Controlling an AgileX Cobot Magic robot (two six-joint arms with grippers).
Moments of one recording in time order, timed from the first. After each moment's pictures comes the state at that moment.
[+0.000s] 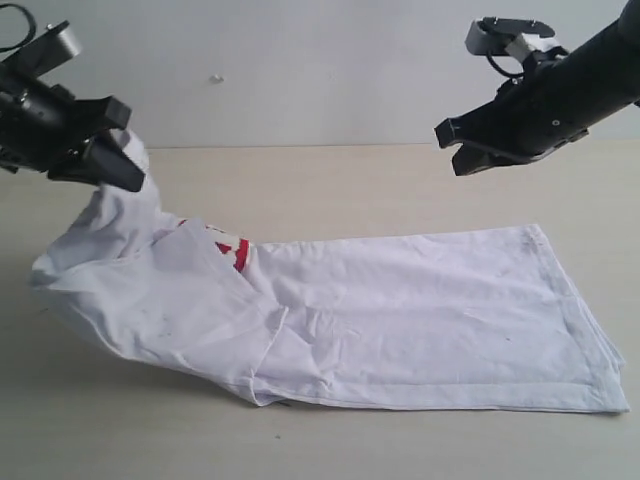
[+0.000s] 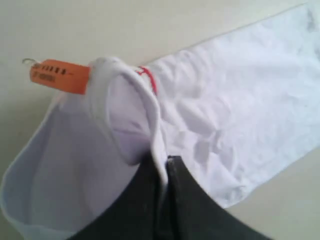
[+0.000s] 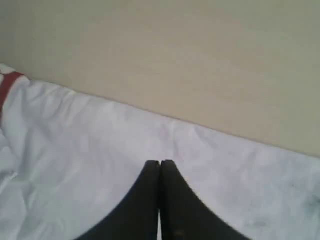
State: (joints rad) left arm -0.10 1.77 -1.35 -0.68 0.98 0.50; right arm 0.00 1.77 -1.27 0.57 0.66 -0.54
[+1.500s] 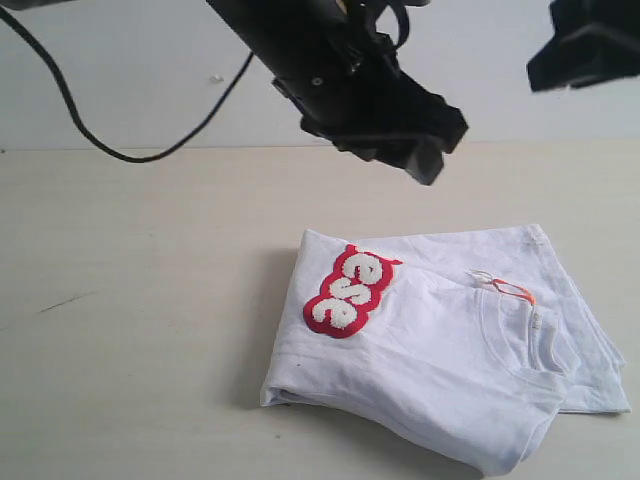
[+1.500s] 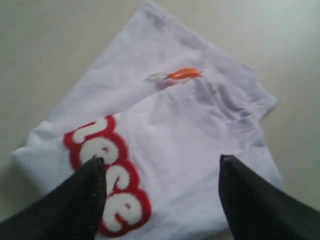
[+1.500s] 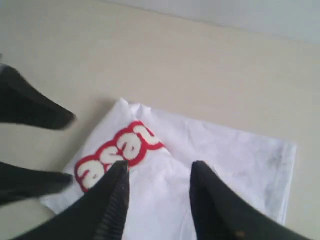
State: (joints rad) left arm -0.80 1.90 -1.78 -0.25 0.94 0.15; right arm 0.00 1.28 -1.18 0.40 0.87 -0.33
